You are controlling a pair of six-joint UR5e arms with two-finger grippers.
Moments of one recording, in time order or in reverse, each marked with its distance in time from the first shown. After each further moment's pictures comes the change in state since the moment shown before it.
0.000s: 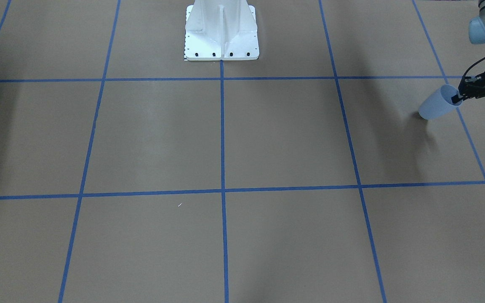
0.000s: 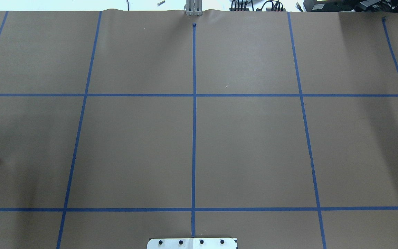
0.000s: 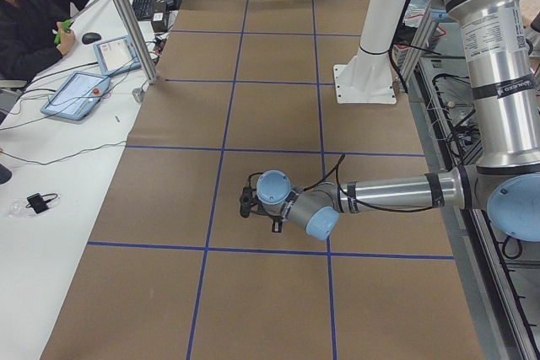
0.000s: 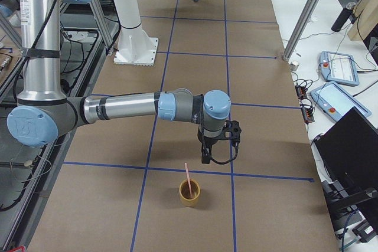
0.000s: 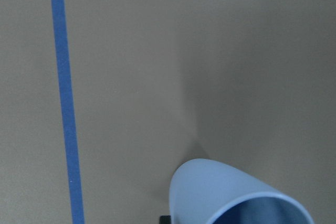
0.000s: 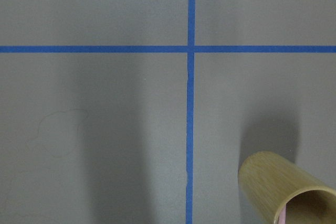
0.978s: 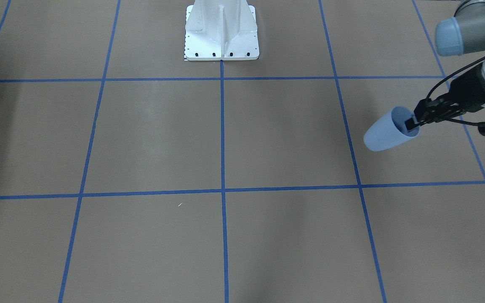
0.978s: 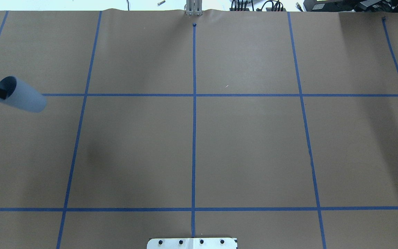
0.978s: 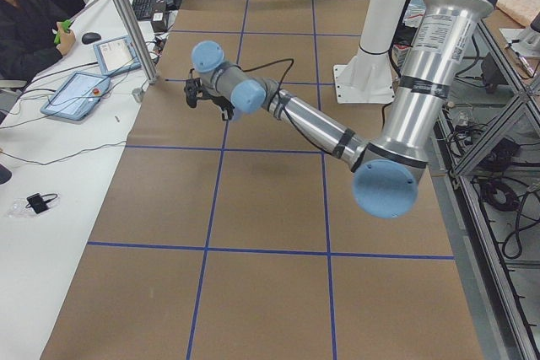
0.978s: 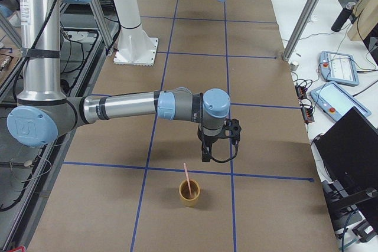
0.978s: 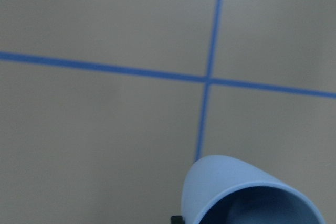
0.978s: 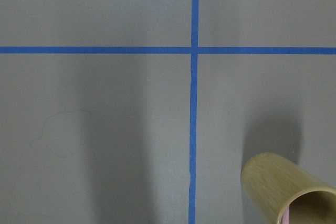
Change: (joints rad) left arm 0.078 -0.648 -0.147 0.626 -0.008 -0.365; right arm 0.000 0.000 0.011 0.000 0.018 0.002
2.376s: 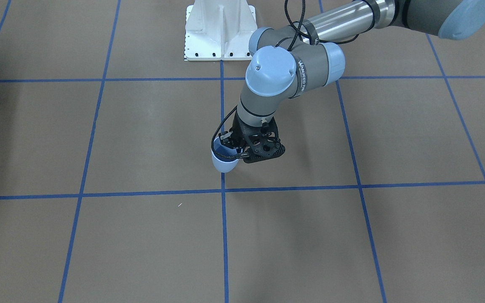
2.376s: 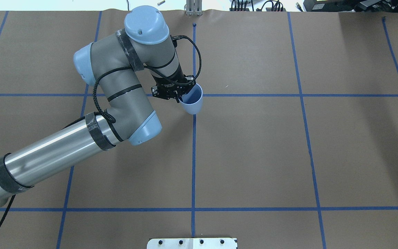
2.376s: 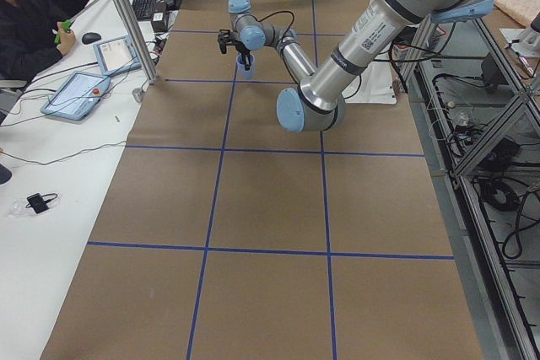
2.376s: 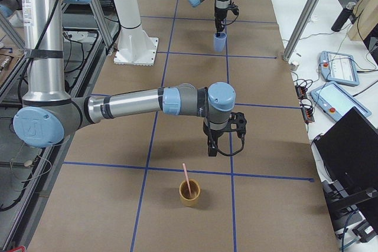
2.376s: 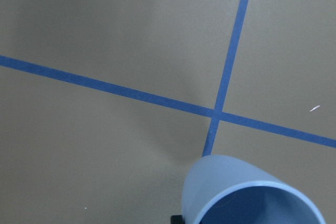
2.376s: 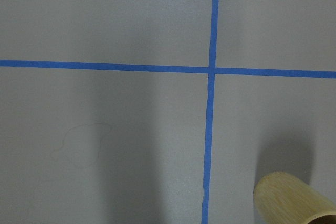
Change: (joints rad) left arm 0.472 -0.510 0.397 -0.057 0.425 -0.462; right arm -0.003 0.033 0.013 0.001 0.004 0.001
